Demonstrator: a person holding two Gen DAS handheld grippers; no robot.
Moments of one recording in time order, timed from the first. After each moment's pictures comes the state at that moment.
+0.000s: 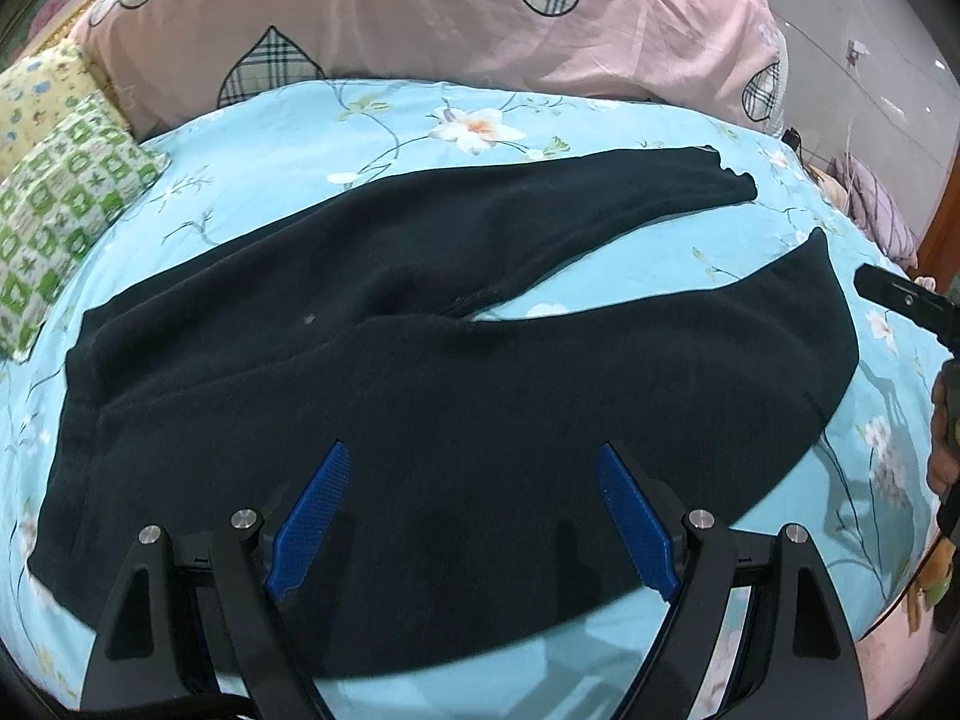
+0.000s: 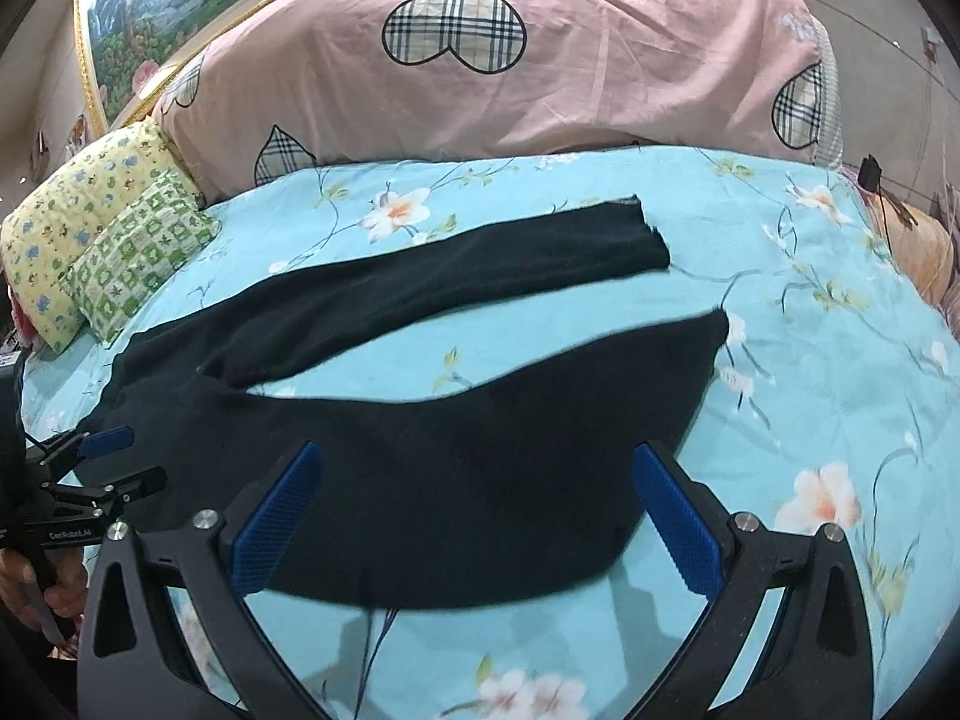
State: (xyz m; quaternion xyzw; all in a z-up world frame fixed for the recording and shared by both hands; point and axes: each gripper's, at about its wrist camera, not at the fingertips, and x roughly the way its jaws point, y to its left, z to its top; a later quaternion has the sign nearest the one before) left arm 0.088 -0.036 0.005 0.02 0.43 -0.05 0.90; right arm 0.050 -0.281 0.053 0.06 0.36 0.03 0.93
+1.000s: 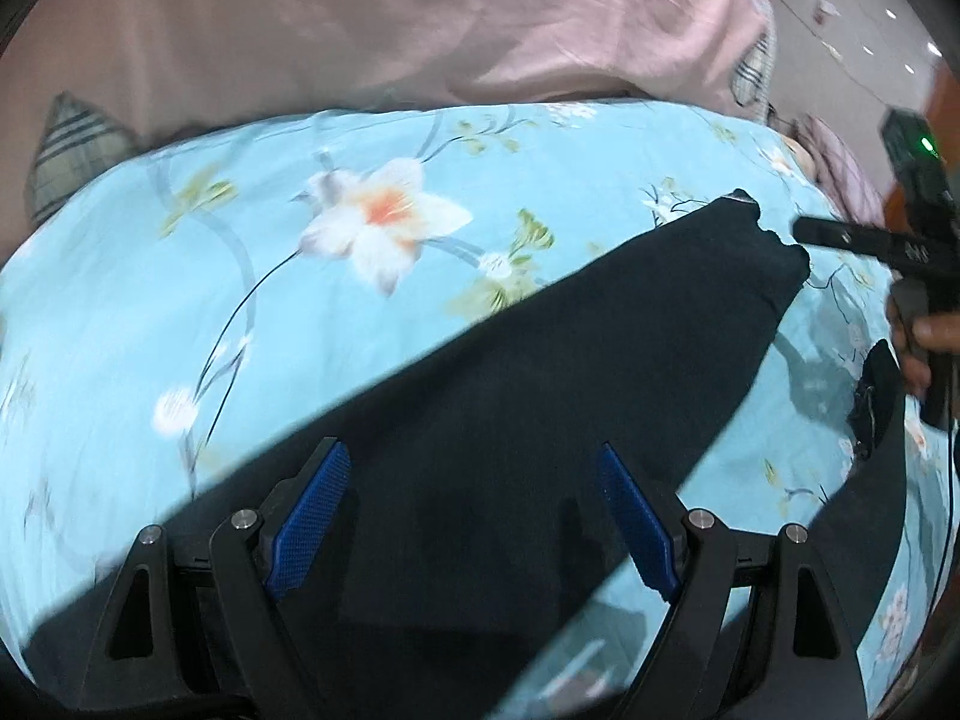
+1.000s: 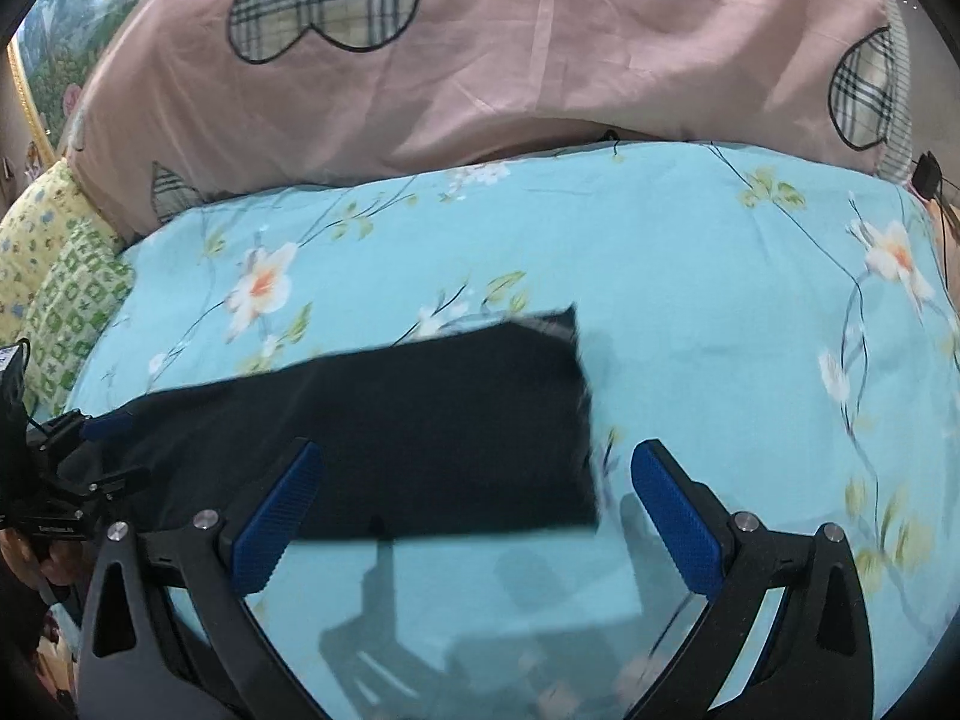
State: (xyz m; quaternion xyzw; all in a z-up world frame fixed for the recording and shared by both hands) left arm 0.340 -0.073 0.008 0.06 0.46 -0.17 0.87; right arm 0.257 -0.396 0.046 0.09 0.43 0.04 0.90
